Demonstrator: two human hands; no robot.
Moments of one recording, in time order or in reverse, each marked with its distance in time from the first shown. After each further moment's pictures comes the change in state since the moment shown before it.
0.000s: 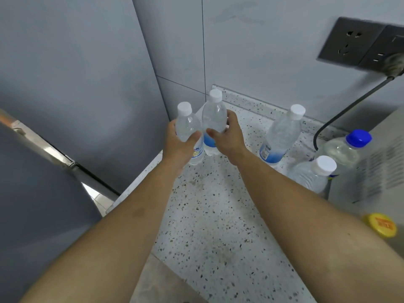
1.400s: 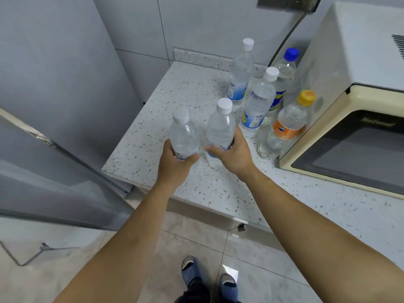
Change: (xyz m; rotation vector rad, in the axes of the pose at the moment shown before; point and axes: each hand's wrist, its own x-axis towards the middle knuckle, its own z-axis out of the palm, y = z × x) left_hand -0.172 -0.104 -0.054 0.048 -0.332 0.112; right_hand -0.252 0.036 -0.034 -0.041 0.190 0.065
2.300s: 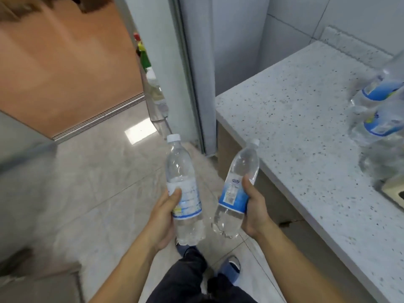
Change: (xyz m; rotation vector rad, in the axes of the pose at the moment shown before) left_hand -0.315 -0.066 -0.076 -0.833 0.449 -0.472; right_hand -0.210 0.038 0.065 0.571 -0.625 0.786
